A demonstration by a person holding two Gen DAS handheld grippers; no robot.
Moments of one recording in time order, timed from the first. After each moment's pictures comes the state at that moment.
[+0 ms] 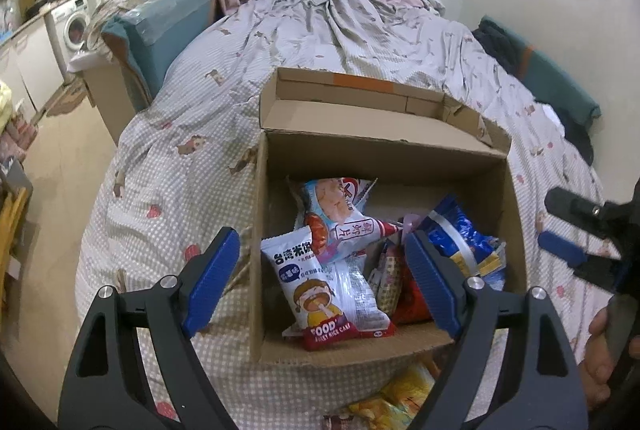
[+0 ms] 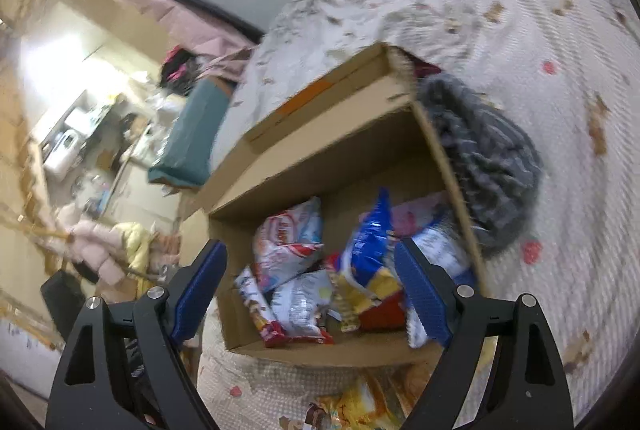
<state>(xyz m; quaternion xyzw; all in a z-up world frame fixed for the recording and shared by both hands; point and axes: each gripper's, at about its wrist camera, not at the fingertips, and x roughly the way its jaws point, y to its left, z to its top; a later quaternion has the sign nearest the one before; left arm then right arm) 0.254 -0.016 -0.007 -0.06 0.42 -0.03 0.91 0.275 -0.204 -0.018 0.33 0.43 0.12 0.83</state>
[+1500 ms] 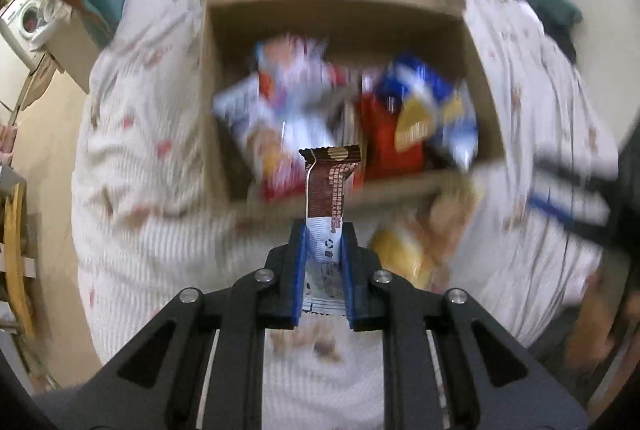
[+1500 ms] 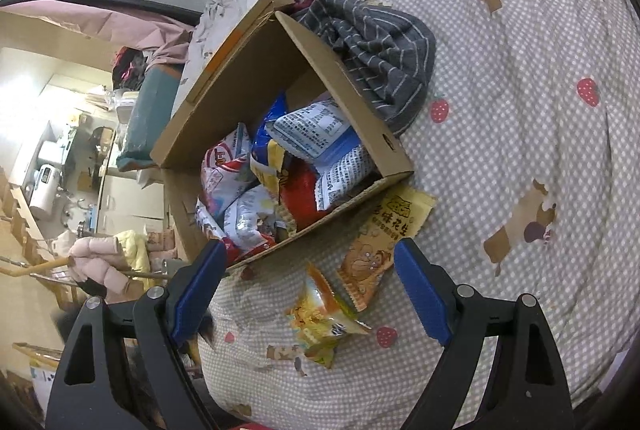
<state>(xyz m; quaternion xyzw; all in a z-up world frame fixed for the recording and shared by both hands) 0.206 -0.074 -0.023 0.00 0.56 -0.08 0.82 0.197 -0.241 -0.060 0.38 0.51 0.08 0.76</state>
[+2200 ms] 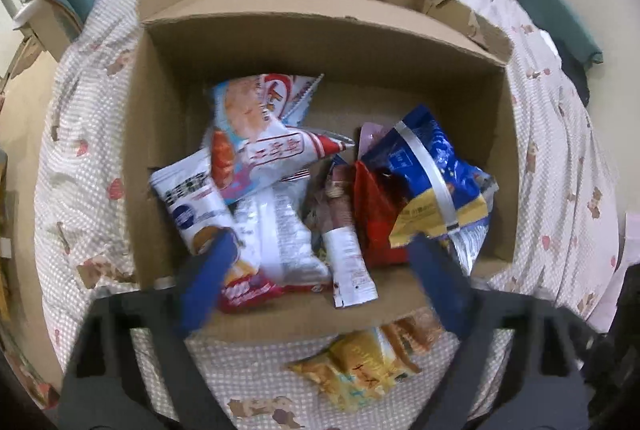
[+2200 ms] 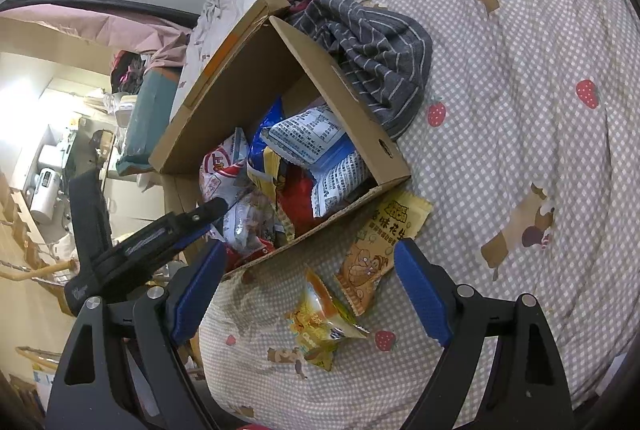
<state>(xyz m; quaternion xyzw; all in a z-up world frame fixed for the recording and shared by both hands) 0.286 -0.078 -0.061 -0.06 0.58 -0.08 0.81 0.199 -0.247 -0.062 0.39 0.51 0.07 0.76</state>
